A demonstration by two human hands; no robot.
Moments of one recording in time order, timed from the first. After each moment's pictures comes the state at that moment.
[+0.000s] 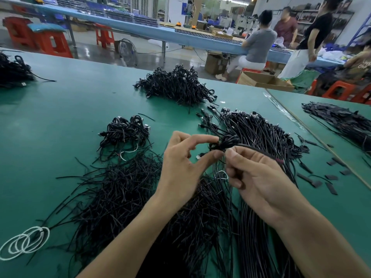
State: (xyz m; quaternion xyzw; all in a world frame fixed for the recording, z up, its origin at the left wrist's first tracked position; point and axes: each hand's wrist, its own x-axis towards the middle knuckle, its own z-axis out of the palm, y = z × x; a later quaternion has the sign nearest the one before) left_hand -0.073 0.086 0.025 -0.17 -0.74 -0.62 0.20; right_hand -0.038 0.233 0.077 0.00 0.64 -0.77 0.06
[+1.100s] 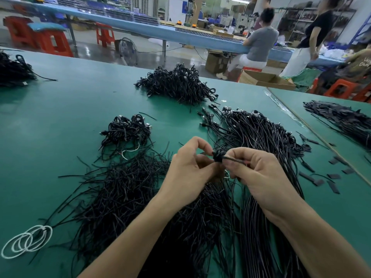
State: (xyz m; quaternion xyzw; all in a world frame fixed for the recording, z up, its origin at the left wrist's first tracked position) left_hand -0.071 0.087 0.022 -0.15 -0.68 -0.72 0.00; right_hand -0.049 0.241 0.057 -0.10 0.75 -0.65 -0.02
